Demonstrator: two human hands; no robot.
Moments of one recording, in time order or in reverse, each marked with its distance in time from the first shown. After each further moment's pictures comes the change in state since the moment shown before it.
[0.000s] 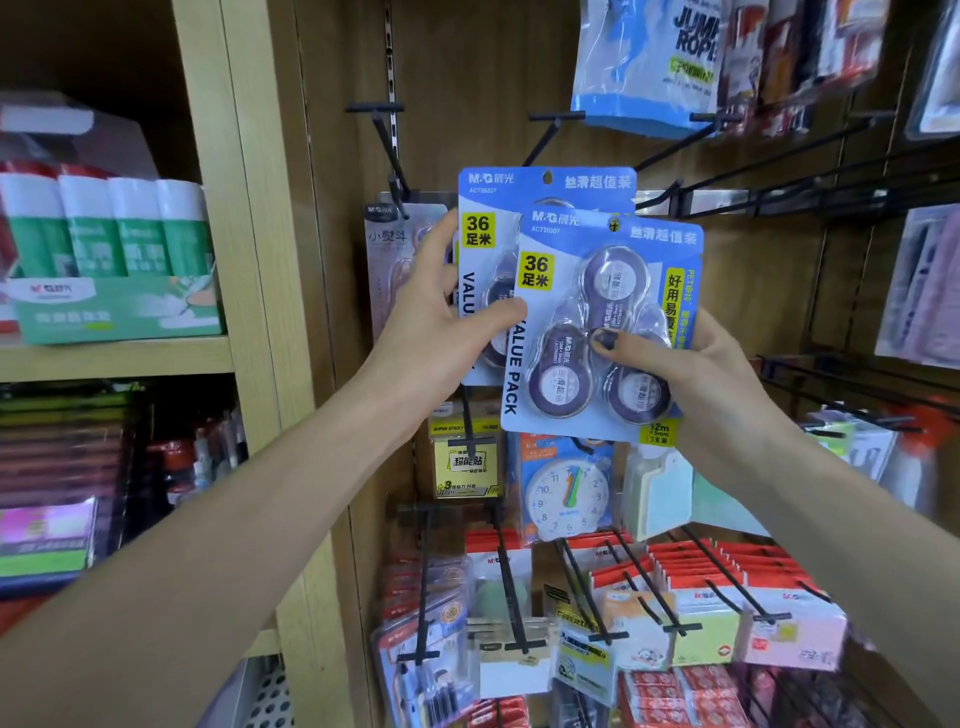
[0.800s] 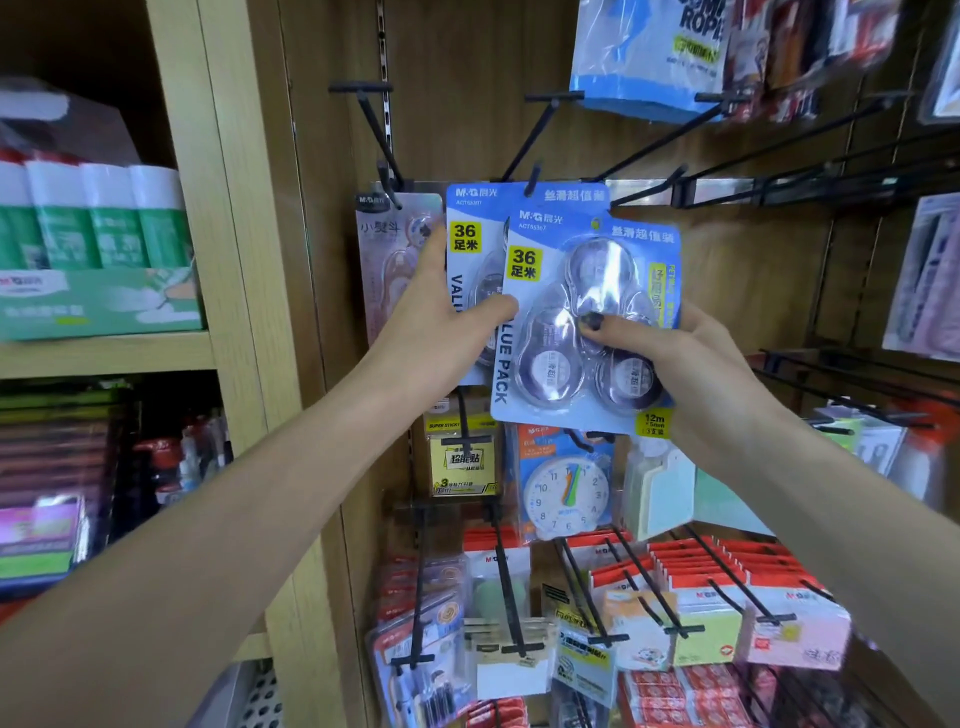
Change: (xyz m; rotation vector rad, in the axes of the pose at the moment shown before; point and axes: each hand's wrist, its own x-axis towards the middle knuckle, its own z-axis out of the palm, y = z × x) left_hand 0.012 -0.011 0.001 0.198 -0.004 -0.003; right_hand 0.010 -0.003 0.004 -0.052 0.011 0.078
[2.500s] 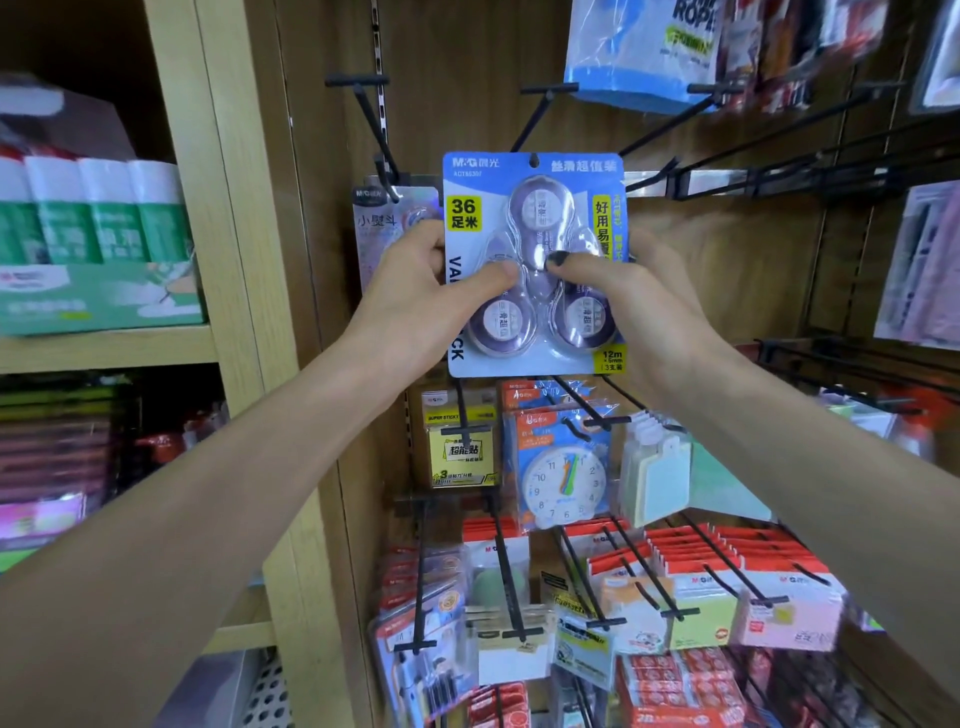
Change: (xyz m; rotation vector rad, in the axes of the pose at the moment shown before) left_hand -0.003 0.019 -0.008 -0.095 0.036 -0.021; right_hand 0.029 -0.009 0.030 -0.101 0.062 -0.097
